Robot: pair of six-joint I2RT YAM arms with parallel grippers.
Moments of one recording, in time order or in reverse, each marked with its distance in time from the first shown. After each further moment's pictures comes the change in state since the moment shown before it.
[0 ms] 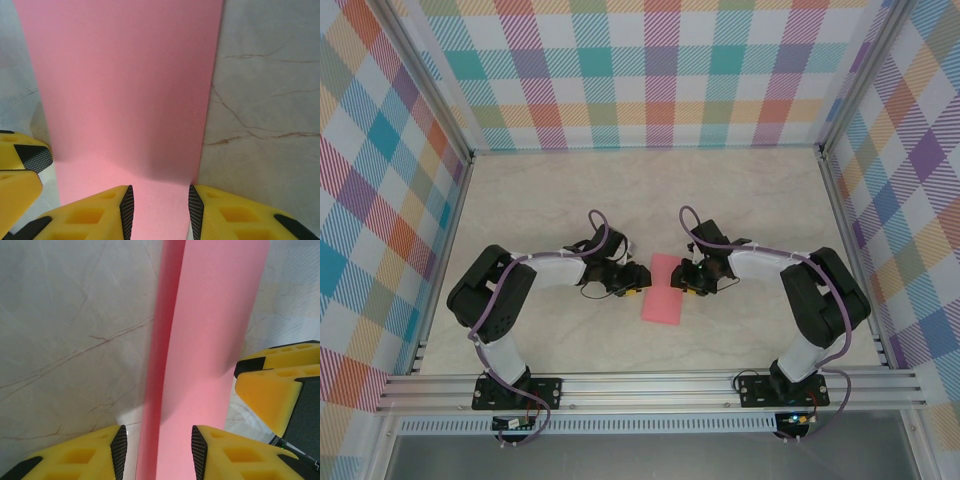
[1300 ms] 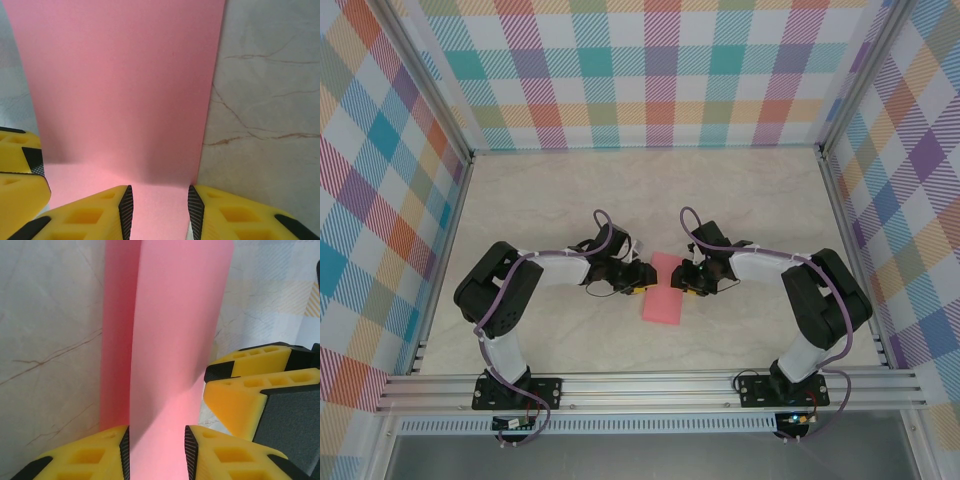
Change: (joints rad) left arm -0.015 0.045 0.012 0.106 0.079 -0.054; right arm 0.000 -0.013 -0.022 0.031 -0.001 -0.007
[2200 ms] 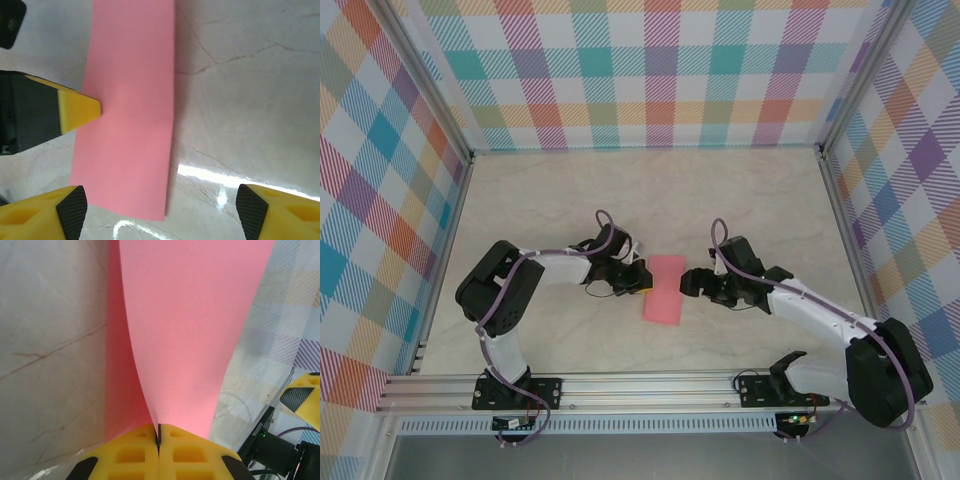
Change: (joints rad) left arm 0.011 -0.003 0.012 -0.058 0.010 0.052; right arm 0.000 -0.480 -0.233 -0.033 0.071 0.001
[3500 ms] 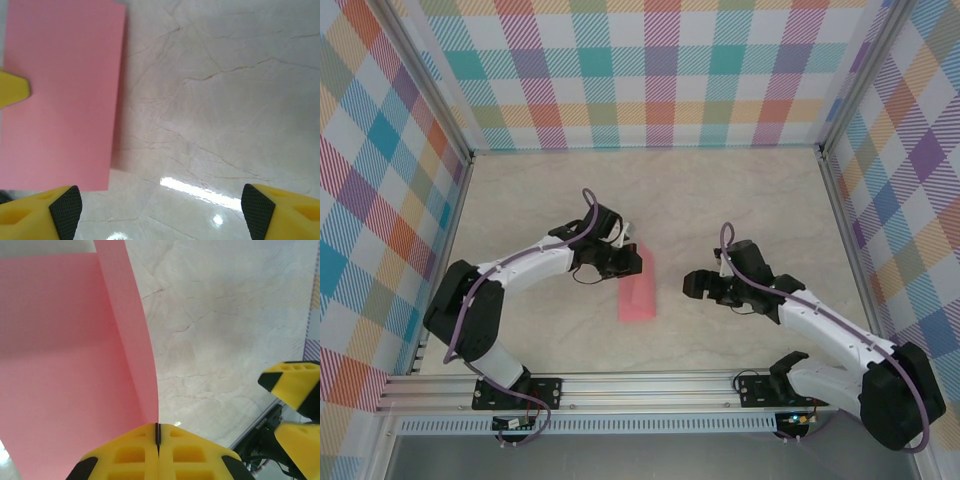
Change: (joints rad) left arm 0.019 -0.185 0.131 -0.348 -0.127 0.140; right arm 0.008 -0.109 -0.031 0.003 0.002 -0.040
